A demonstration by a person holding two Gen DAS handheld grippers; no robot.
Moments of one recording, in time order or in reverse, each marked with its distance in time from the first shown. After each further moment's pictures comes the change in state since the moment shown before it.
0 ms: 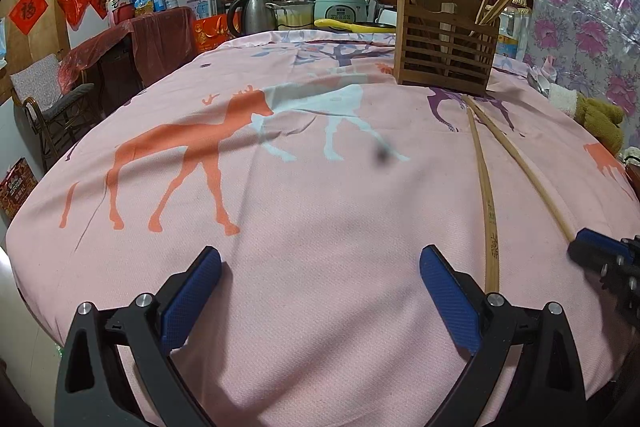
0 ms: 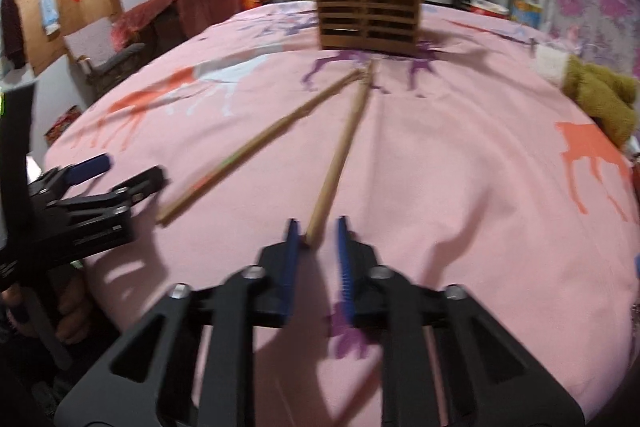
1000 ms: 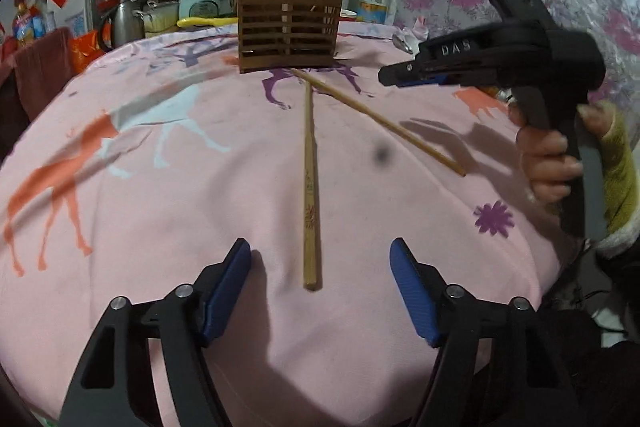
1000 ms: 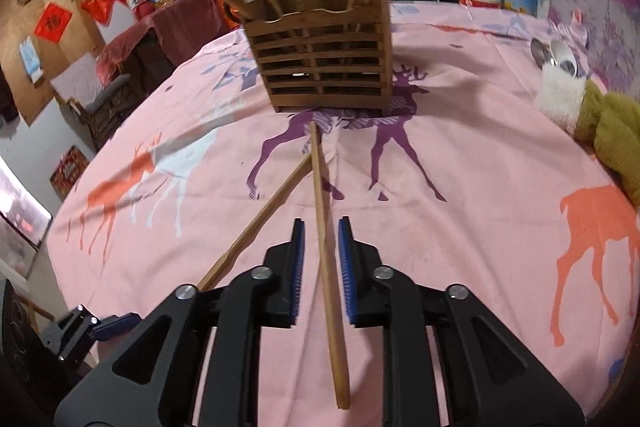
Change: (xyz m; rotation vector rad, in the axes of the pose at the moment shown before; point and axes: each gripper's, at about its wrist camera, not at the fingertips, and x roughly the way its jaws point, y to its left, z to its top) left arm -0.015 -0.047 0.001 0.212 0.061 -0.436; right arm 0.039 -0.052 0.102 0.131 0.049 0.104
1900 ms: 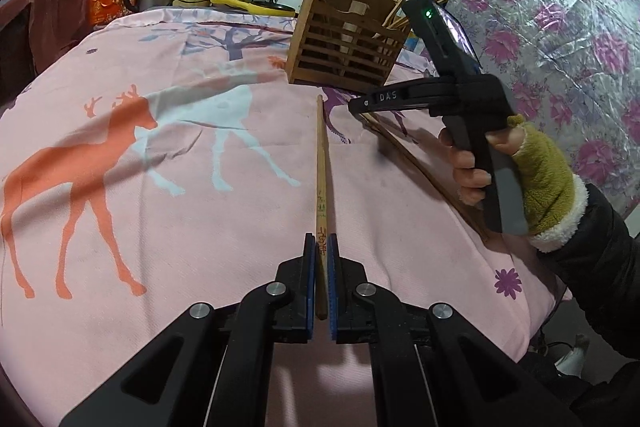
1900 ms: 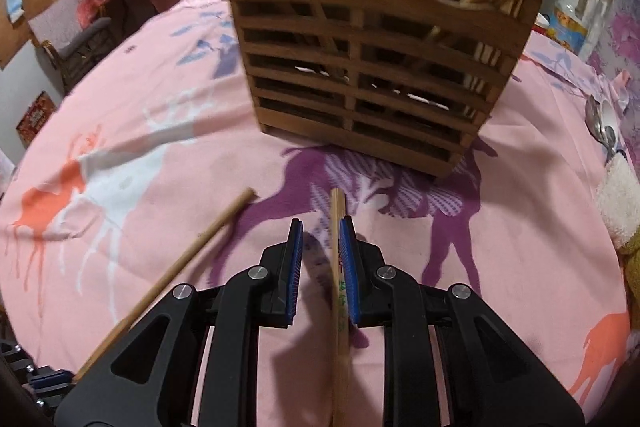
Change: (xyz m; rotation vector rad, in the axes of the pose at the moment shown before) left arm -0.005 0.068 0.026 -0.191 -0.002 -0.061; right arm 0.113 0.039 0.071 -0.178 0.144 -0.159
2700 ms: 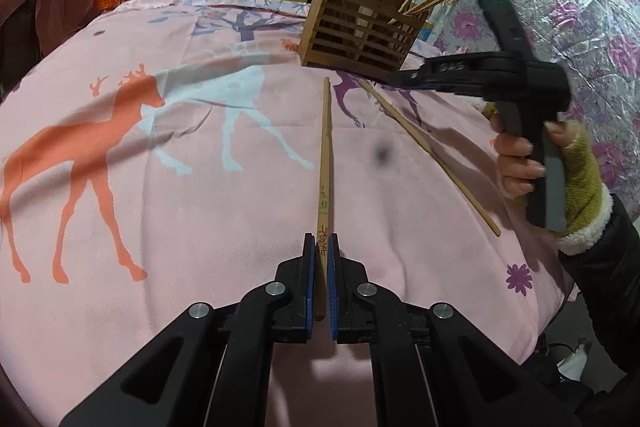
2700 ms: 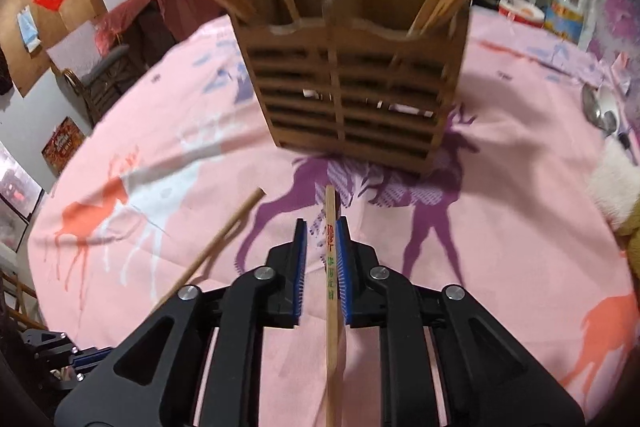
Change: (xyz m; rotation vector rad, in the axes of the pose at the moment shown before) left arm 0.008 0.007 -0.004 -0.038 0.050 0.026; right arm -0.021 -0.015 -0.003 0.042 -0.031 0.117
